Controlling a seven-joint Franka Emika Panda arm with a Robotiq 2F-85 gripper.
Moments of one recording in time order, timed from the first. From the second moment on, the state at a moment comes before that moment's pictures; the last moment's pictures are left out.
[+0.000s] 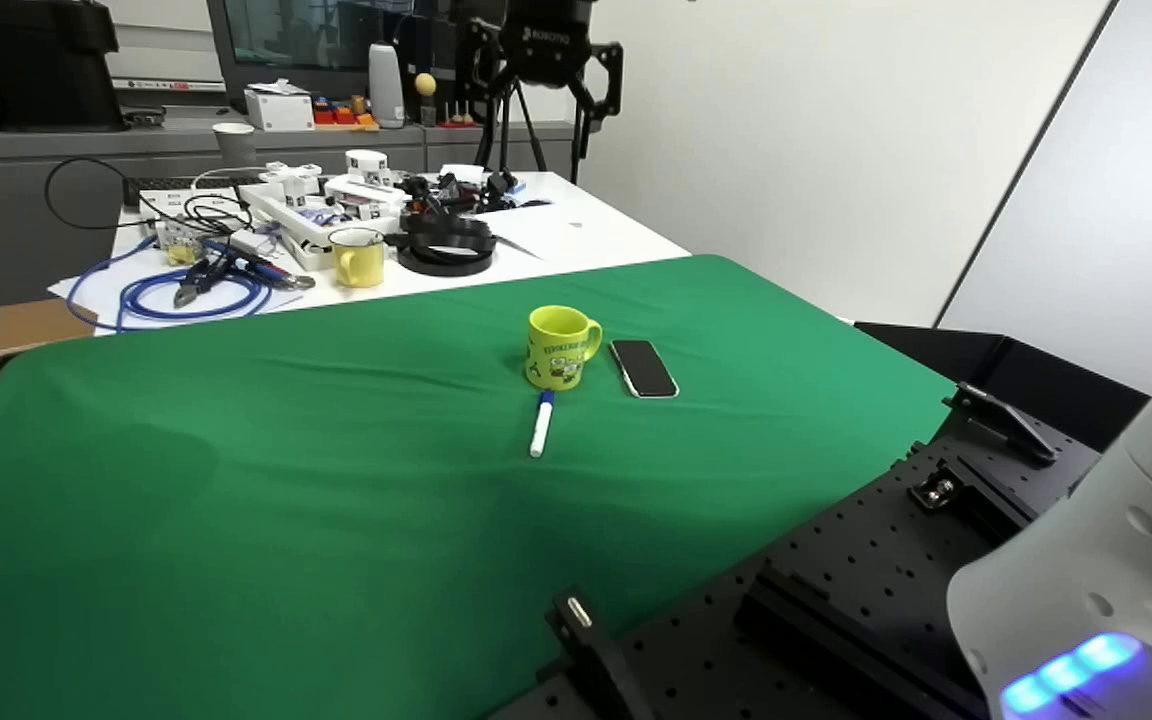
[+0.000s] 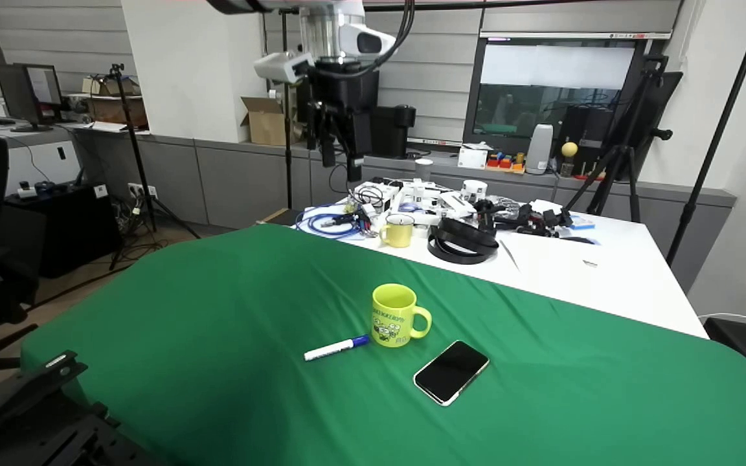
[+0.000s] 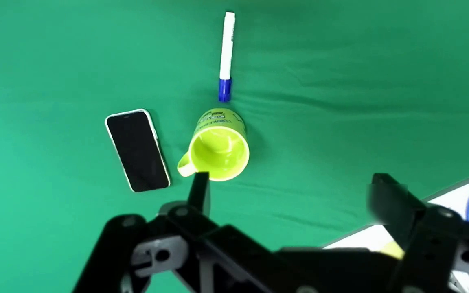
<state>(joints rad) 0.02 0.09 0.11 -2.28 -0.07 2.46 0.77</state>
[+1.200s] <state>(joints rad) 0.11 0.37 0.04 -2.38 0.08 2.71 0.80</state>
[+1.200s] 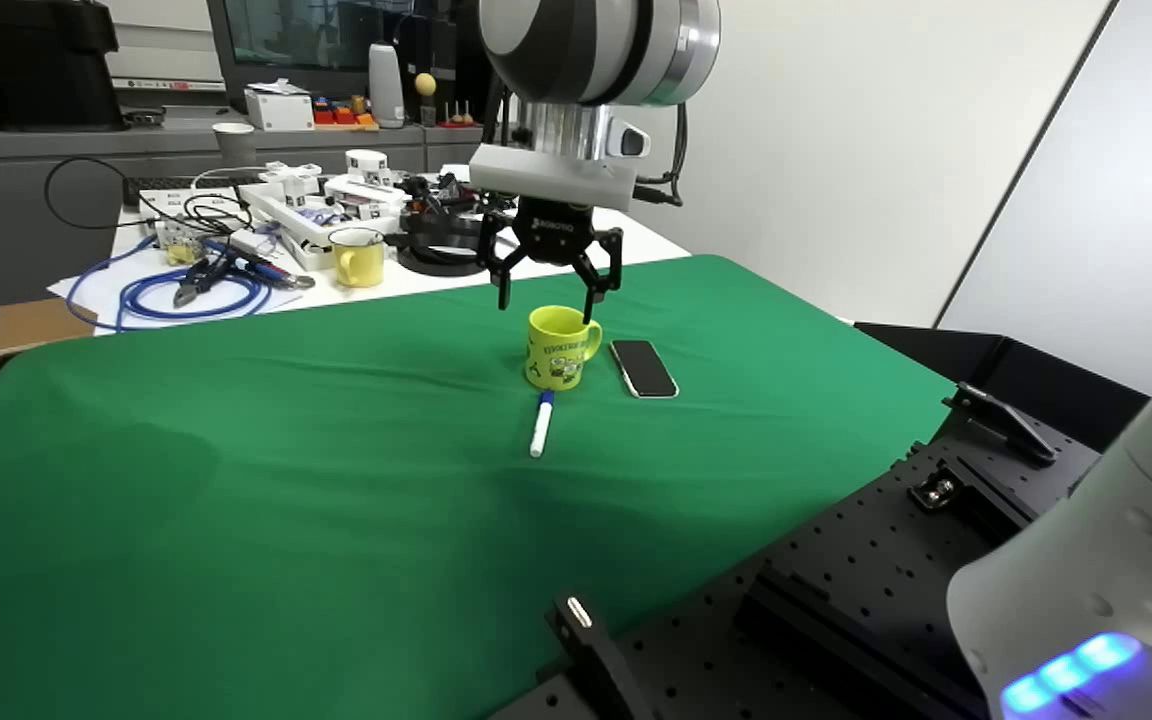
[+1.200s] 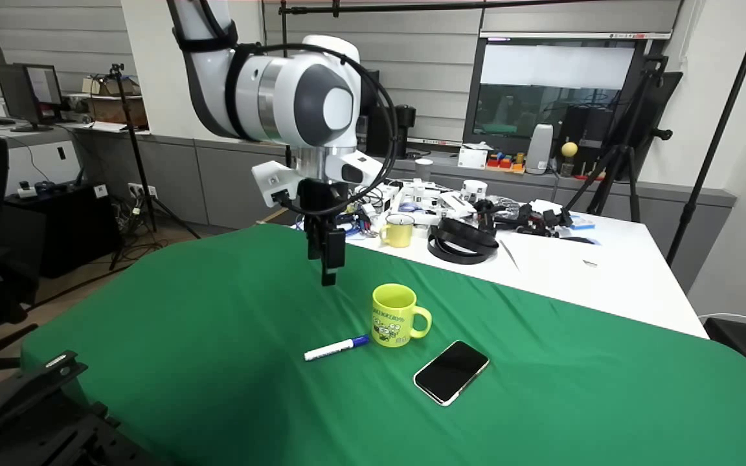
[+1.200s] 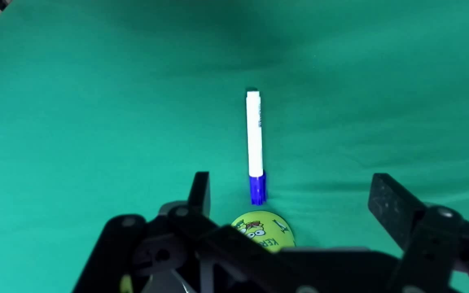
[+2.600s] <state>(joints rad) 0.33 0.80 -0.06 -2.31 0.31 3.19 0.80</state>
